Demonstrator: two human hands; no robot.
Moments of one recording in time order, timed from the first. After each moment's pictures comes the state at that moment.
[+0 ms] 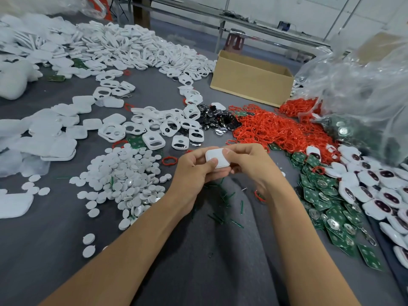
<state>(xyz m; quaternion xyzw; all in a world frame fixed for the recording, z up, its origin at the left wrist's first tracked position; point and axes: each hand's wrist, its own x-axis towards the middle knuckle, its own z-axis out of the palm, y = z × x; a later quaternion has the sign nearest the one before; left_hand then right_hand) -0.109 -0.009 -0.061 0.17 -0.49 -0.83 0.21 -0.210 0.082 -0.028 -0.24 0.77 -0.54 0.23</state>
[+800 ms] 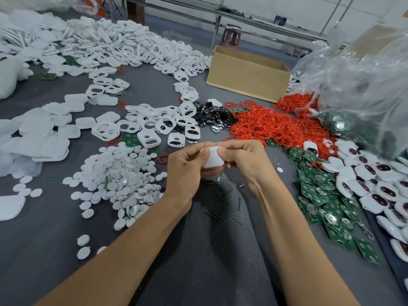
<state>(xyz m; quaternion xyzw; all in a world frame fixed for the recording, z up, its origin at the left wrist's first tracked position) -0.110 -0.007 -0.062 0.19 -0.51 -0.78 0.31 -0.205 0.078 -0.031 -0.26 0.72 -0.61 0.20</state>
